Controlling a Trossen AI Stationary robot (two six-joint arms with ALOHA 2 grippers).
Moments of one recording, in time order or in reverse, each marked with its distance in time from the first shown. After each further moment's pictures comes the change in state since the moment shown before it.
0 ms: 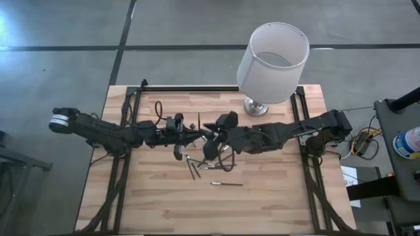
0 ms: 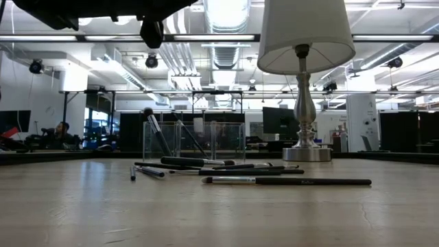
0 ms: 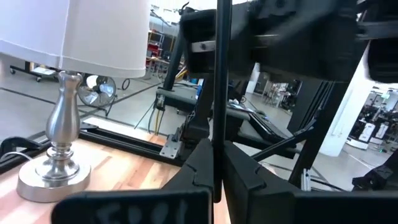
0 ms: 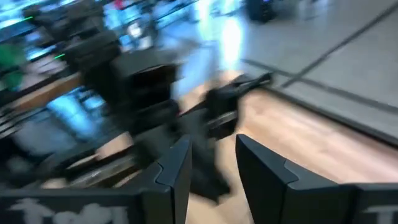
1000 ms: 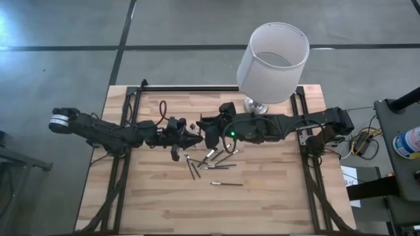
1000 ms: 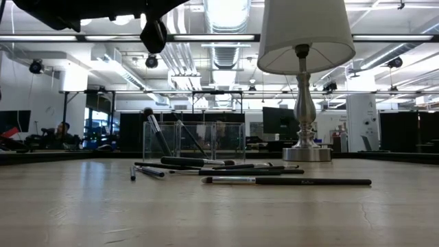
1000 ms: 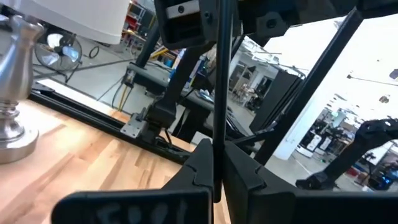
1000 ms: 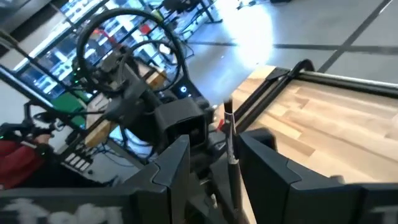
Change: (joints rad) left arm 0.008 0.000 -0.001 -0.019 0.106 -0.234; right arm -0.082 -0.030 0.000 0.071 -0.106 0.217
